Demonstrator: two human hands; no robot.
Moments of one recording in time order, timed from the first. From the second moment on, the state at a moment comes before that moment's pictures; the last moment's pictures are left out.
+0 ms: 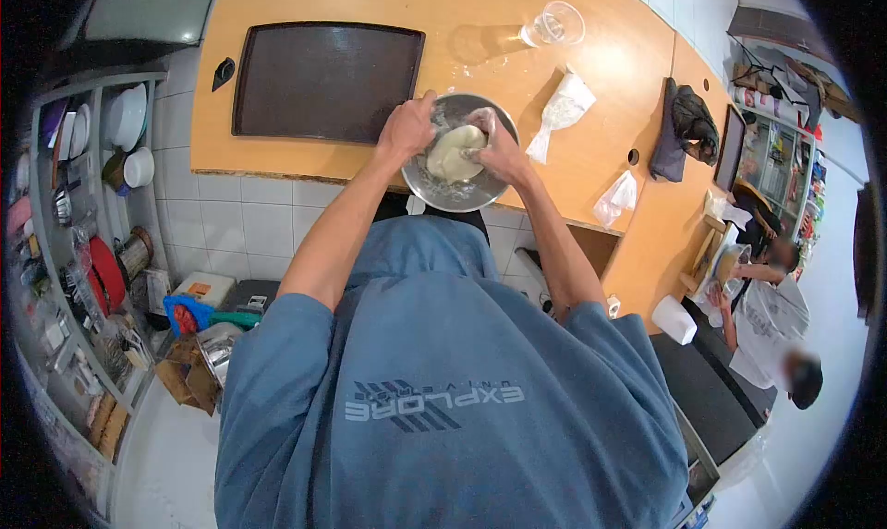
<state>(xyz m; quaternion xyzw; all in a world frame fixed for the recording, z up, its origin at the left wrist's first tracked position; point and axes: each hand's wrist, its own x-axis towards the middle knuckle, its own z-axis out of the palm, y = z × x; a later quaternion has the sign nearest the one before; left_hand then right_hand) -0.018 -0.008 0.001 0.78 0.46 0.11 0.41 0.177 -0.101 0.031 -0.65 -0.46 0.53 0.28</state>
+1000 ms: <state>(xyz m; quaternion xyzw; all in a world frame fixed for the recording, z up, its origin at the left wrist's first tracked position) -0.016 -0.016 -0.001 0.69 0.52 0.21 0.46 0.161 -0.079 0.027 -0.69 -0.49 0.52 0.12</state>
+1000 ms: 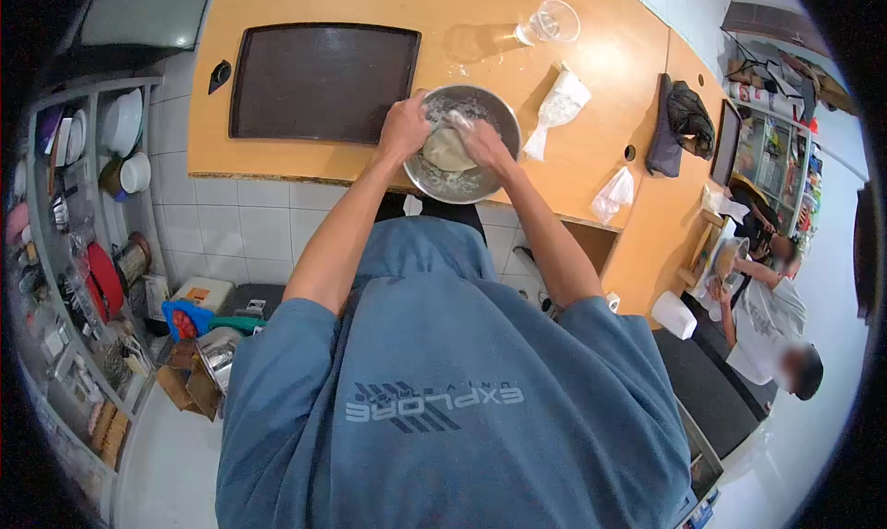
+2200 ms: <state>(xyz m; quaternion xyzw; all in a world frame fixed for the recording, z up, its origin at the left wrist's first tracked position) -0.013 -0.014 0.004 0.73 0.51 0.17 0.41 0.142 -0.056 0.016 -0.80 -0.51 0.32 0.06</state>
